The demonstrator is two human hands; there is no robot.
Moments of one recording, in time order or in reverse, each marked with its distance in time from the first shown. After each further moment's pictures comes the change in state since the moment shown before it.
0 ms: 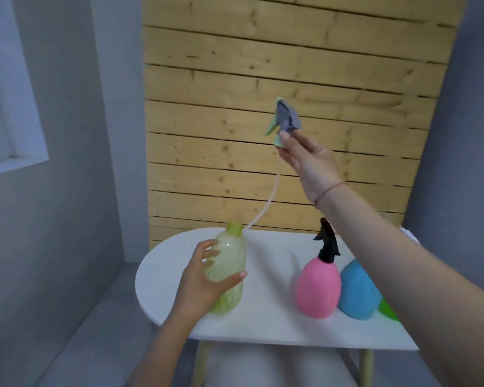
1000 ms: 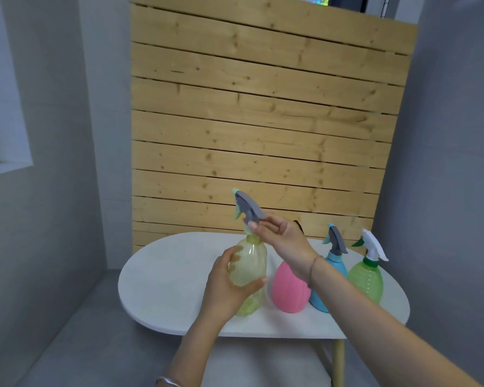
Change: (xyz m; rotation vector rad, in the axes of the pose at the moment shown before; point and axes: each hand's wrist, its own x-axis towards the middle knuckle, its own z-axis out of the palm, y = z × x) left_hand -0.023 0.021 0.071 -0.025 -0.061 0.070; right_hand -0.086 0.047 -0.059 -0.426 -0.227 0.183
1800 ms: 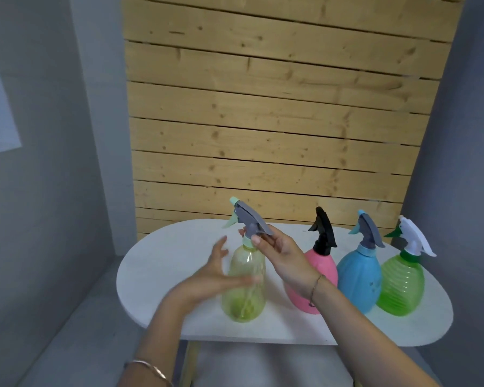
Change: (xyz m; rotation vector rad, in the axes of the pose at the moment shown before) left_hand 0.046 -0.032 -0.040 -0.008 -0.434 -0.307; right_hand 0.030 0.087 0.015 0.032 -0.185 -0.039
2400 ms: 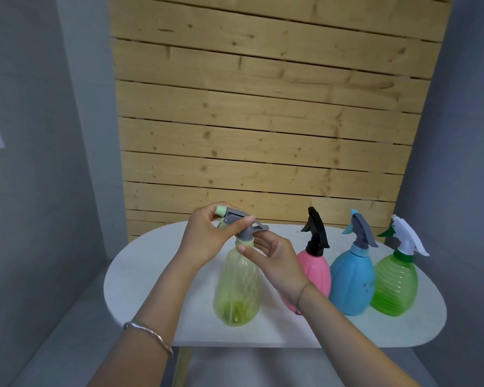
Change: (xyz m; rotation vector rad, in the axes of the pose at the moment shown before) left_hand 0.025 0.058 -0.004 -0.033 0.356 0.498; right_hand 0.000 0.011 0.003 0.034 0.166 -0.069
